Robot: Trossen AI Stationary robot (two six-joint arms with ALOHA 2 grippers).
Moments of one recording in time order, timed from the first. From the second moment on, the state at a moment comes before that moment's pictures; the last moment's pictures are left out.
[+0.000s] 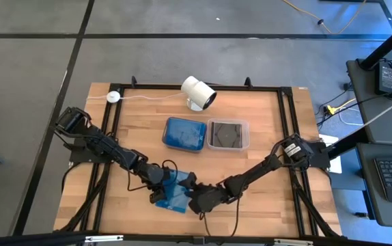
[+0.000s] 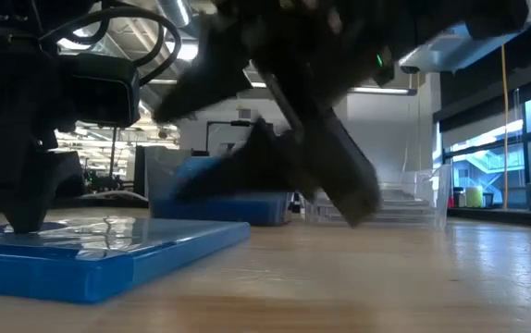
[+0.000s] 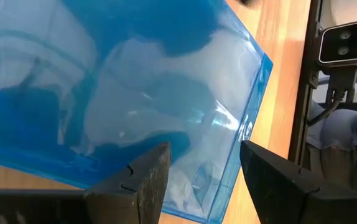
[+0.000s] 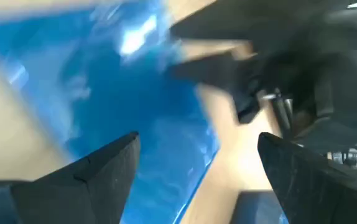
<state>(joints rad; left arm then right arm) -0.45 1.59 0.58 0.20 0.20 -0.95 0.50 2.17 1.35 0.22 0.60 -0.74</state>
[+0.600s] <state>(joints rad) -0.43 1.59 0.58 0.20 0.22 -0.97 0.43 2.17 1.36 -0.02 0.26 -0.50</state>
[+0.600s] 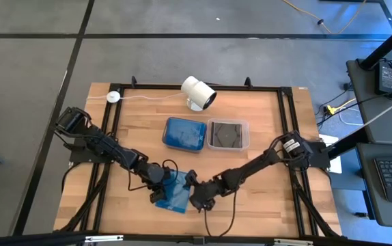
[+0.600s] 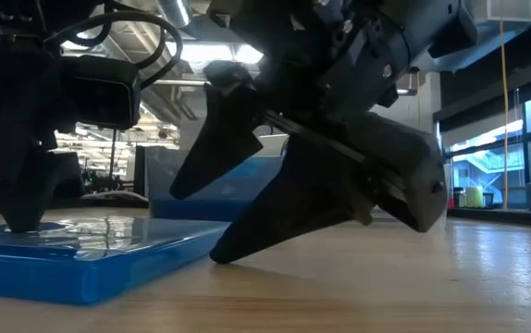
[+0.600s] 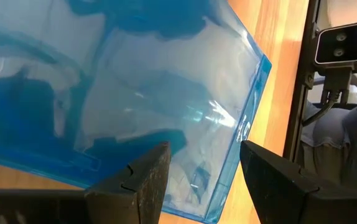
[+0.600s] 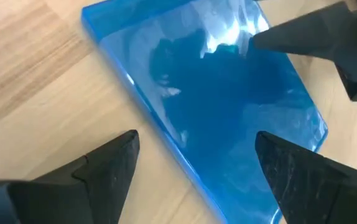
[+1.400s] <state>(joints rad) -0.41 1.40 0.58 -0.08 0.13 -1.01 0.40 2.18 1.35 0.00 0.27 -0.50</state>
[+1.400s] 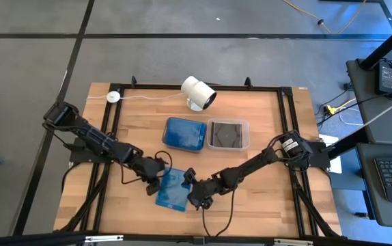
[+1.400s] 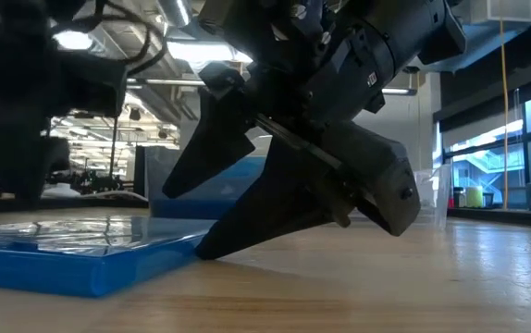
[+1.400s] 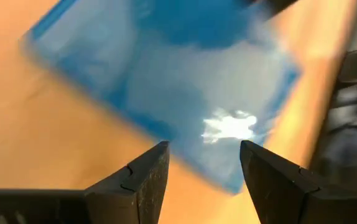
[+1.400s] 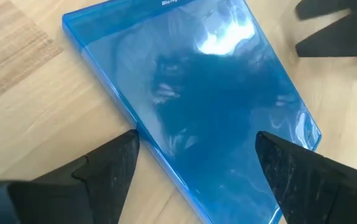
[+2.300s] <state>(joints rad) -0.40 1.50 0.58 -0.18 0.10 -0.80 0.41 2.19 1.35 0.15 0.38 -0.68</state>
